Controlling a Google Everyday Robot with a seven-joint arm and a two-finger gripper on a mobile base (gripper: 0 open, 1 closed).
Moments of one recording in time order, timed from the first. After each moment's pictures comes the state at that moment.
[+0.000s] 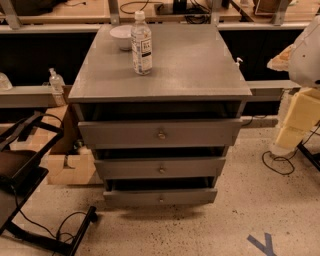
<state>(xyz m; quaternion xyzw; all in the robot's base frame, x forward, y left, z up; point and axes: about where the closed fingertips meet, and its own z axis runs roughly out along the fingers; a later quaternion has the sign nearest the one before) 0.438 -0.216 0.979 -0.60 0.78 -0.04 0.16</state>
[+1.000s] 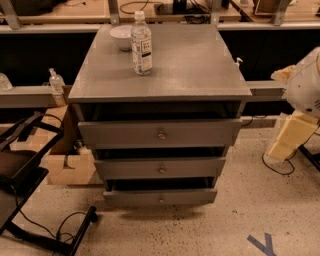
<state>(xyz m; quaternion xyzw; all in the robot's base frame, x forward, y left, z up) 0.458 -0.234 0.938 -0.59 0.78 -0.07 0.21</state>
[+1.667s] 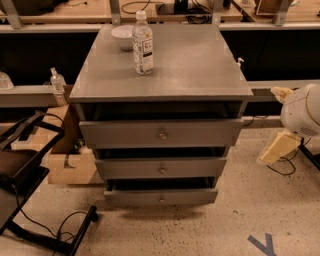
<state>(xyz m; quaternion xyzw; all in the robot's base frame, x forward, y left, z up) 0.509 -0.274 0.863 -0.57 0.77 -0.10 0.28</state>
